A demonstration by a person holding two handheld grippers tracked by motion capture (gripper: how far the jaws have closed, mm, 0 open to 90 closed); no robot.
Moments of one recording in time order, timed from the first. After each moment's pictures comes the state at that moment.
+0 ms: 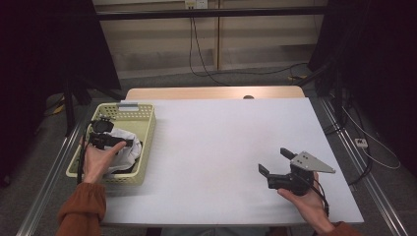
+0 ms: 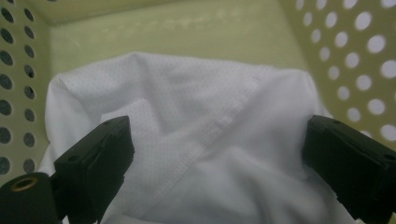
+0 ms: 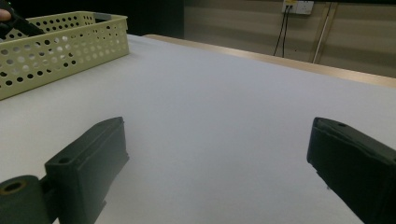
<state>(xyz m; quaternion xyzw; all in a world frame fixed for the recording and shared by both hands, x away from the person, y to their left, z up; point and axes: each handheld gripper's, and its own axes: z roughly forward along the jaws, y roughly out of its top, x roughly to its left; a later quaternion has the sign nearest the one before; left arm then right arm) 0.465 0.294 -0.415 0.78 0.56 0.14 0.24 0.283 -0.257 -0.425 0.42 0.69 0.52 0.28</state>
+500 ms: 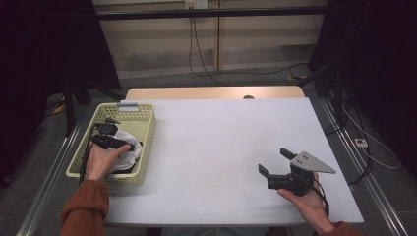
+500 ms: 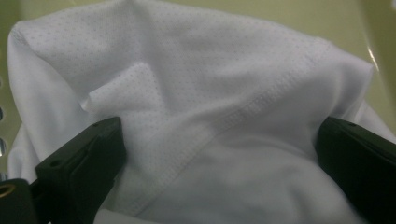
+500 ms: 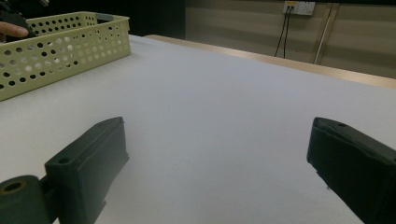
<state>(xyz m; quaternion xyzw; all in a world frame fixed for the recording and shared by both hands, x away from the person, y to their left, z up) 0.476 0.292 -0.437 0.79 0.57 0.11 0.17 0.282 -0.257 -0.425 0.42 0.70 0.52 0.28</state>
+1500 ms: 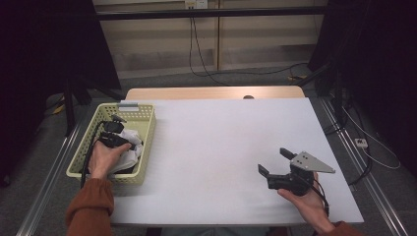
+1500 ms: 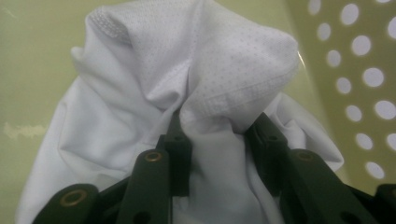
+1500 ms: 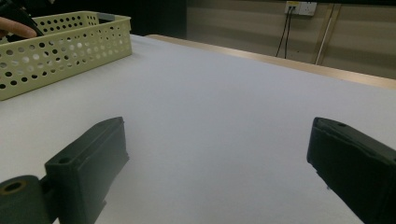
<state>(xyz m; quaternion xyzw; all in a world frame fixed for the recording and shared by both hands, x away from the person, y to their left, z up) 0.478 0.276 -0.425 0.82 0.55 0.06 0.18 0.283 -0.257 -0.425 0.41 0.70 0.52 0.28</state>
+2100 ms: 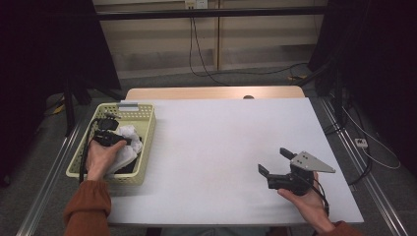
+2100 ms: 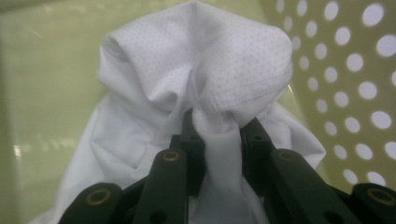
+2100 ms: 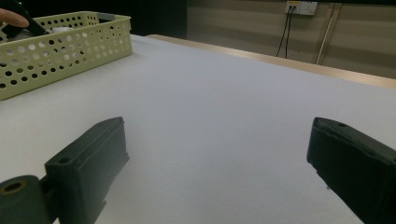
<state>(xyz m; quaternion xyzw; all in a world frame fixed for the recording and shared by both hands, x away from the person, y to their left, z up) 0.469 0.283 -0.406 0.80 0.55 0.11 0.24 0.283 -0.257 -0.425 0.41 0.70 0.52 0.28</state>
